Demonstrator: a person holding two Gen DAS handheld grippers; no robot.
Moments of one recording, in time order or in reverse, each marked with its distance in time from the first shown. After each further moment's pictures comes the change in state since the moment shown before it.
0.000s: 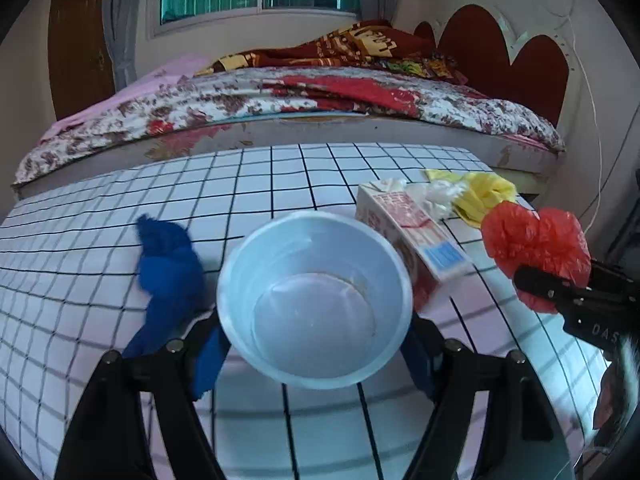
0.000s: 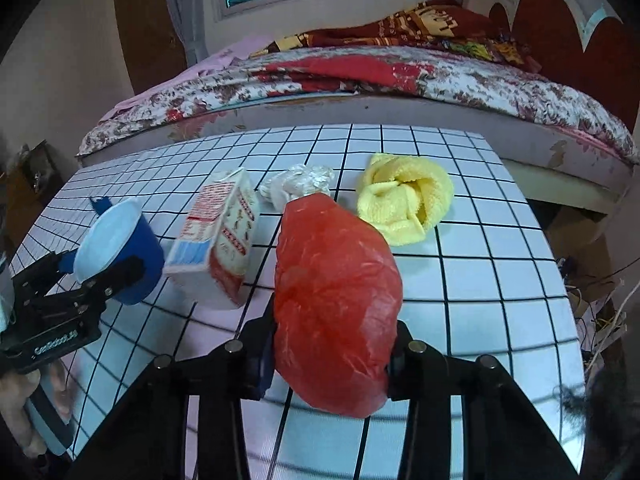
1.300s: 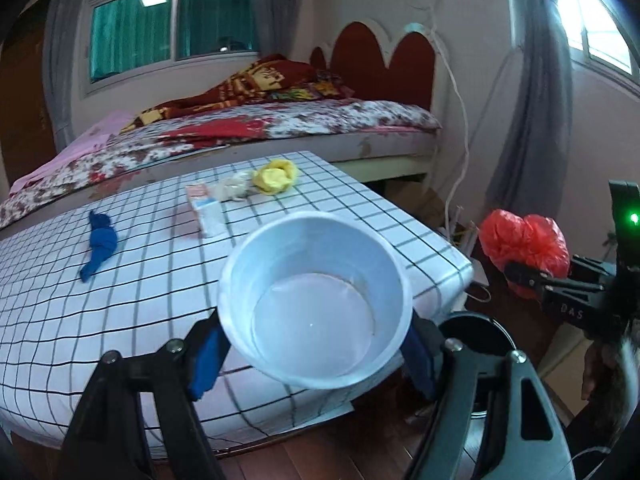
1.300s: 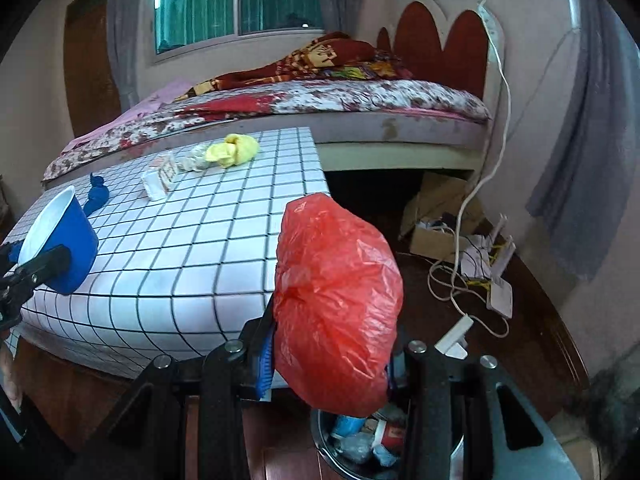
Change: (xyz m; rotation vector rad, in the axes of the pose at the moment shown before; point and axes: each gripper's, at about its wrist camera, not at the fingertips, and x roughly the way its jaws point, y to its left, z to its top) left arm -0.155 -0.142 -0.102 0.196 -0.116 -0.228; right arm -0.220 -0.088 -0.194 0.156 -0.137 -0.280
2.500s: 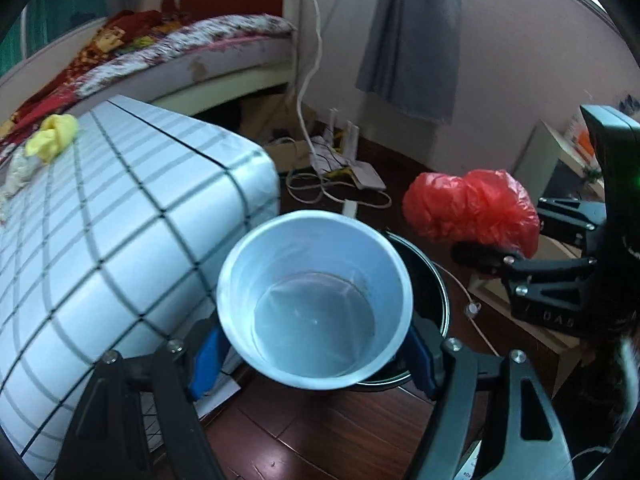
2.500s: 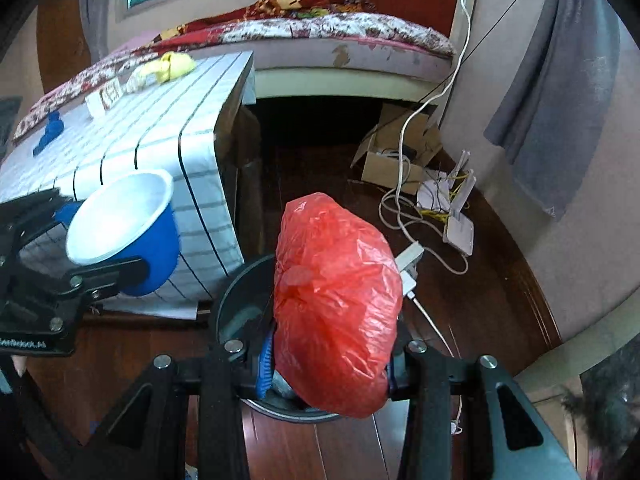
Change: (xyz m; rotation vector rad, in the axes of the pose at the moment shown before) left arm 0.088 -0.169 -0.053 0.273 0.273 -0.348; right arm 0.011 -0.098 -0.091 -0.025 0.200 -0.086
